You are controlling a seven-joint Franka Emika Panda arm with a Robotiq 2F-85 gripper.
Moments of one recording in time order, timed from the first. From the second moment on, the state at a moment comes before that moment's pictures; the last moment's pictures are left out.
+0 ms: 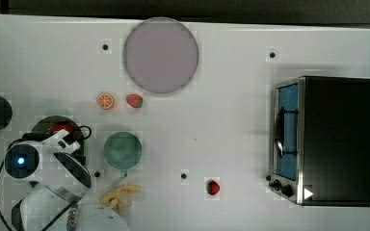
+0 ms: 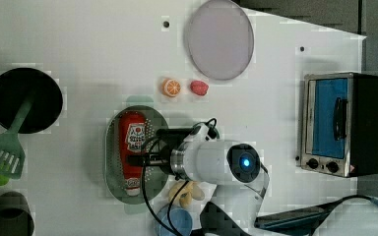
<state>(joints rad) 0.00 0.56 0.69 -2.22 -0.33 1.08 0.14</state>
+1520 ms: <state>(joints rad) -0.03 0.06 0.69 -2.05 -0.11 0.61 0.09</state>
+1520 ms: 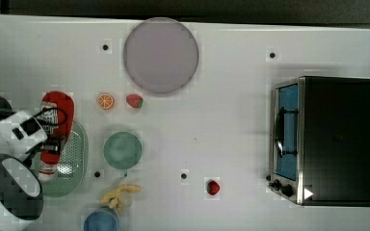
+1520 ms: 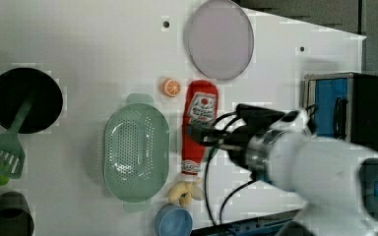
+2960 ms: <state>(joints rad) -0.26 0.07 0.09 -2.11 -0.09 0.49 -0.46</state>
